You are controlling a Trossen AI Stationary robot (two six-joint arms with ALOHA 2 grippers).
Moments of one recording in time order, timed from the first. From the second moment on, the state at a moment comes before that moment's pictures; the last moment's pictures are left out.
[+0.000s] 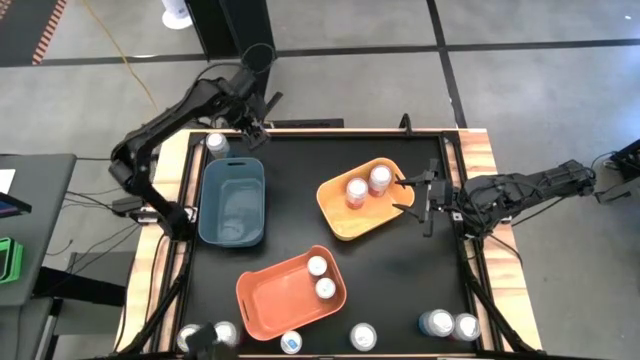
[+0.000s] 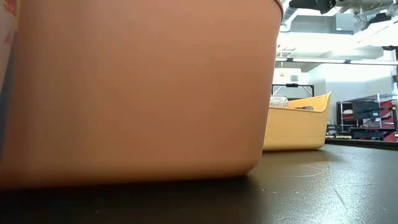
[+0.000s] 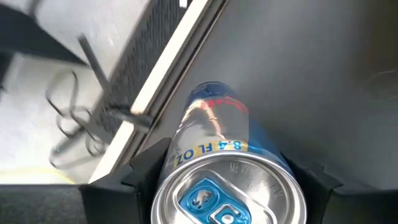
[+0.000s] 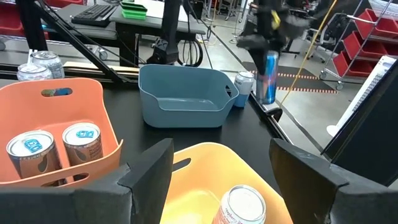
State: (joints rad) left arm 0.77 1.56 1.62 -1.17 -0.10 0.29; right arm 0.29 0.68 0.75 -0.30 0.50 -0.06
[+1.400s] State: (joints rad) left arm -0.35 1.34 1.62 -1.16 -0.16 -0.19; right arm 0.29 0.68 0.75 -0.28 0.50 -0.03
